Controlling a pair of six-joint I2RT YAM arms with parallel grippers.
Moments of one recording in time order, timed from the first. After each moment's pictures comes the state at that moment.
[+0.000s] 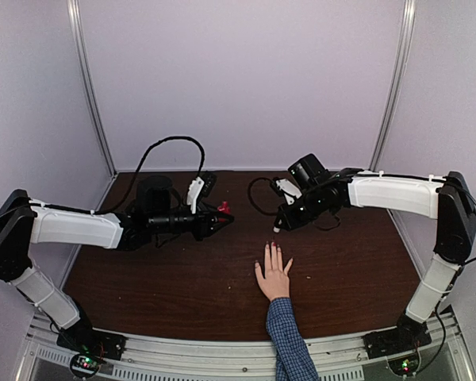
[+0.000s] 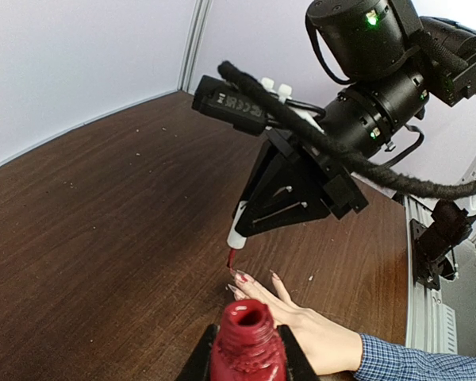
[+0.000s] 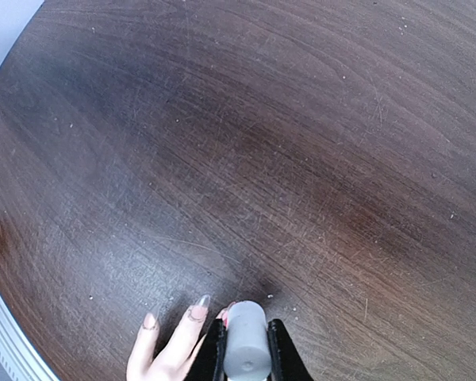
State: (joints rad) left arm -0.76 1.54 0.83 0.45 0.43 -0.18; right arm 0.68 1.73 1.30 -0.52 -0.13 0.22
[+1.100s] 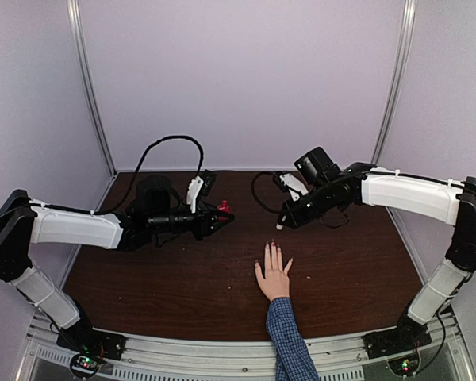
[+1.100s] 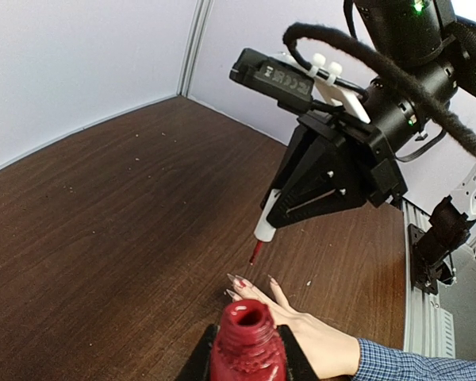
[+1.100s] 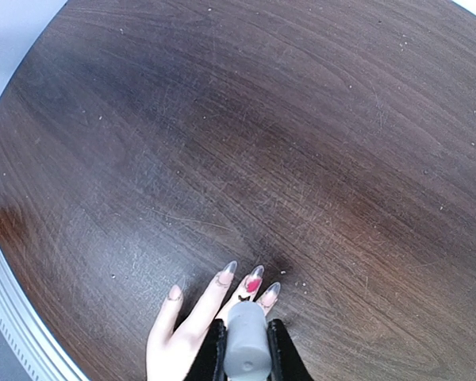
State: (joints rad) left arm -0.76 1.54 0.82 0.47 0.43 -0.19; right arm 0.70 1.62 1.30 -0.60 -0.13 0.21
